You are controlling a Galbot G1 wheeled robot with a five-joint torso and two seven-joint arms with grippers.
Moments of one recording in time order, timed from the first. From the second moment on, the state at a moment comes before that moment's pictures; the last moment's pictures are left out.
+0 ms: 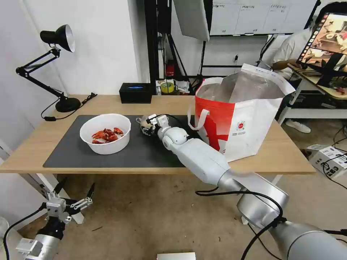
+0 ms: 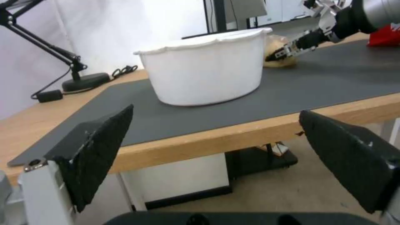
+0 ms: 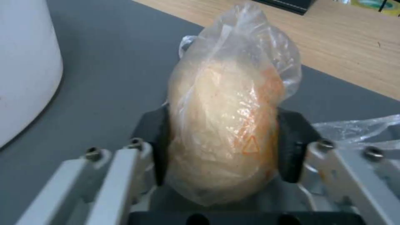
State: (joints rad) left arm 1.80 -1.13 -0.83 -1.94 -0.38 -0.37 0.18; right arm -0.16 1.55 -0.47 0.85 0.68 -0.31 0.07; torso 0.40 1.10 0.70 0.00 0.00
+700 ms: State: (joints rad) left arm 1.80 -1.13 -0.84 -1.95 -0.38 -0.37 0.17; right arm -0.24 1.38 -0.46 1.21 0.72 -0.17 0.16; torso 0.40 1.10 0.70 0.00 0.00
